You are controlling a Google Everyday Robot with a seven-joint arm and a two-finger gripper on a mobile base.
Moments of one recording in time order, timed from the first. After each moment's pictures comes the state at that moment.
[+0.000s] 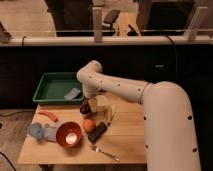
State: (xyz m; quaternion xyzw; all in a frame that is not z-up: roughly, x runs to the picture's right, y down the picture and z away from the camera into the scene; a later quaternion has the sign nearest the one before) arm -0.093 0.068 0.870 -0.29 -0.10 -0.17 0.94
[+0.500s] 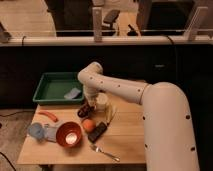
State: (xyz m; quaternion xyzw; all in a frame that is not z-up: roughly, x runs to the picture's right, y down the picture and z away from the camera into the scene) arm -0.090 0.076 0.876 -0.30 -0.10 -0.16 0.94
